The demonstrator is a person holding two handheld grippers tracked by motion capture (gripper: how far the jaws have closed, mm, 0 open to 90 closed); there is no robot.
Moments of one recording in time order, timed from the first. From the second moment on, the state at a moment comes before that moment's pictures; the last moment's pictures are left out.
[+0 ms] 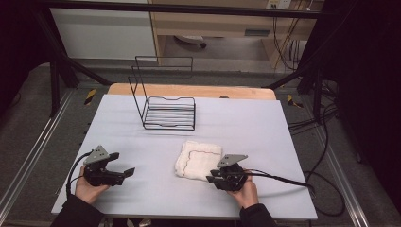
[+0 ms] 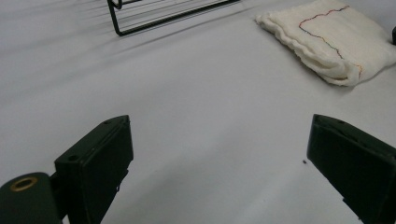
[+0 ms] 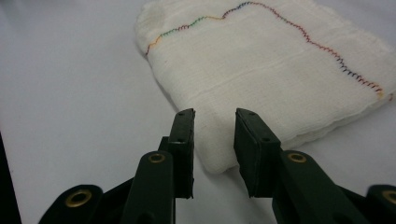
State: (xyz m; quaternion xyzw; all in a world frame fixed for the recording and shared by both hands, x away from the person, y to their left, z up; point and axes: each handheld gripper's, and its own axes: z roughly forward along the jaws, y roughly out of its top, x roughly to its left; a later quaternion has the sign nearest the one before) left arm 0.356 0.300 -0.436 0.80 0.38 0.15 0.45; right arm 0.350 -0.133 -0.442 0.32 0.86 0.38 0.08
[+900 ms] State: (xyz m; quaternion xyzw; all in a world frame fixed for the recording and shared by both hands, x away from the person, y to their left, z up) left arm 0.355 0.294 -0.434 0.79 0.38 0.15 0.45; right arm 0.332 -0.092 -0.436 0.31 0.87 0.40 0.02
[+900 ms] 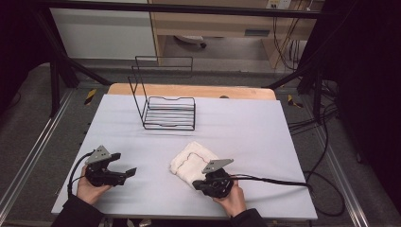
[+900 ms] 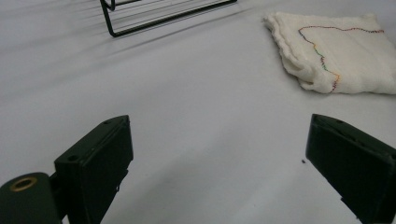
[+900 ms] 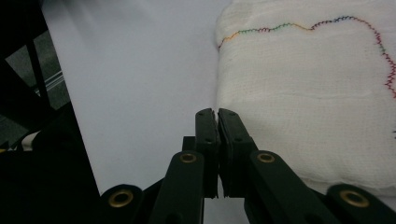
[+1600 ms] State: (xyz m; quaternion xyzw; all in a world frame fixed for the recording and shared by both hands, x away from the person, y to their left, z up) left arm 0.355 0.295 -0.434 0.79 0.39 0.15 0.45; right arm 0.401 -0.151 -0.449 0.40 0.83 0.38 0.09
